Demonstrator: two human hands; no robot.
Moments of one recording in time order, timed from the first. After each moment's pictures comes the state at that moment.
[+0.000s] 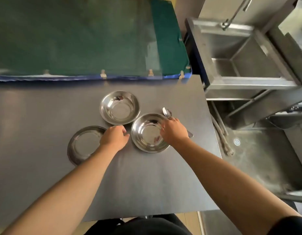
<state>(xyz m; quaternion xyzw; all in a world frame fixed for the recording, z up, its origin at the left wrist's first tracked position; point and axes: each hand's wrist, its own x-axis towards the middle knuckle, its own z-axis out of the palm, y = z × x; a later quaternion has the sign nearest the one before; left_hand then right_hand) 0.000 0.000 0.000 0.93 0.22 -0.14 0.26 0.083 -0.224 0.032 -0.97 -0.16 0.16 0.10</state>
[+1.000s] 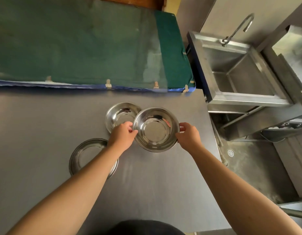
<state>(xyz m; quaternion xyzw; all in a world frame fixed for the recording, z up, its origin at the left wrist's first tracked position) 0.048 0.026 0.031 0.88 0.22 -0.06 0.43 0.120 -0.213 0.066 -0.92 0.09 0.17 0.34</state>
